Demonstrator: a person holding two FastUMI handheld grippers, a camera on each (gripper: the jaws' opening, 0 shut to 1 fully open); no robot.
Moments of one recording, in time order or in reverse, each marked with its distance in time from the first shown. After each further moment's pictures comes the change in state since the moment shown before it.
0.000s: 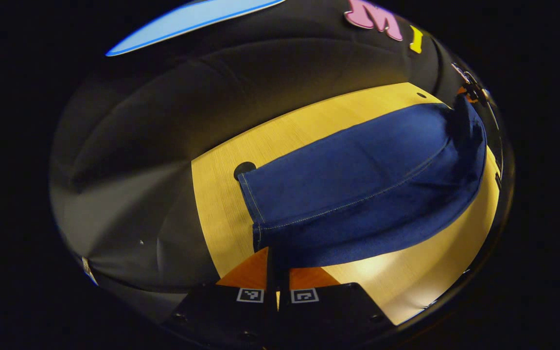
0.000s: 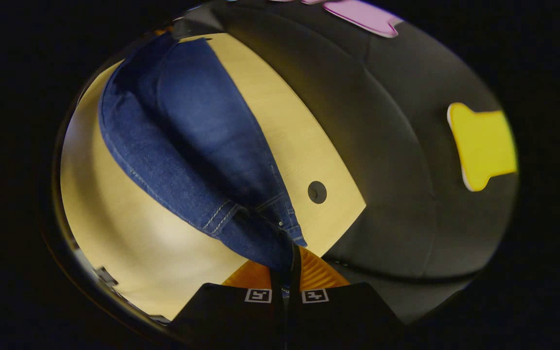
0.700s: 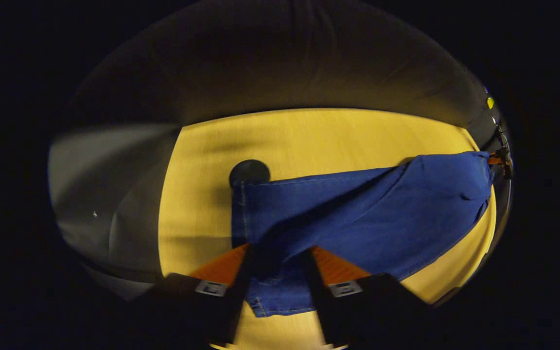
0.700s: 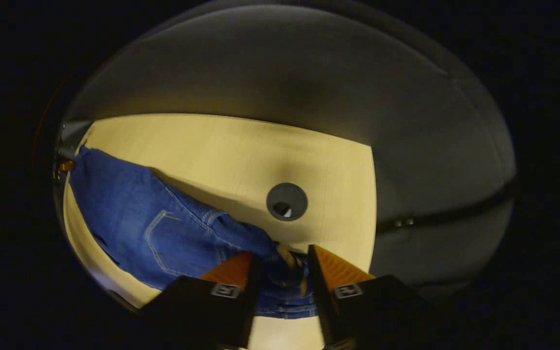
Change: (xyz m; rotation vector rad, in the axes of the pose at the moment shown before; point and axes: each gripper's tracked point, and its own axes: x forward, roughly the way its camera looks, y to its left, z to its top) left arm 0.078 -0.016 0.026 -0.344 0.013 -0.009; right arm 0.050 -0.043 0.019 0.713 0.054 -0.030
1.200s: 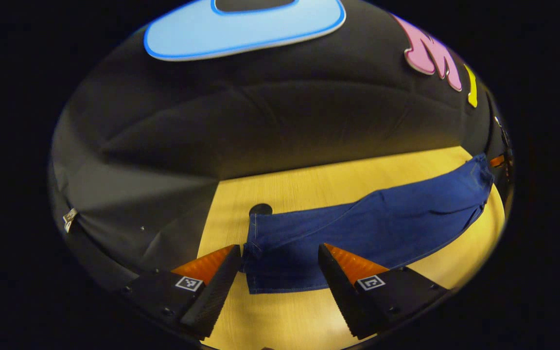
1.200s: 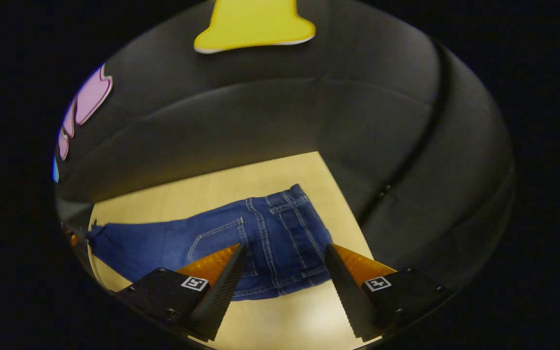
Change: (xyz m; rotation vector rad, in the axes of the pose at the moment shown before) left arm -0.152 -0.044 0.008 0.011 -0.379 0.211; right arm -0.083 -0.003 -0.030 0.518 -0.323 -0.086
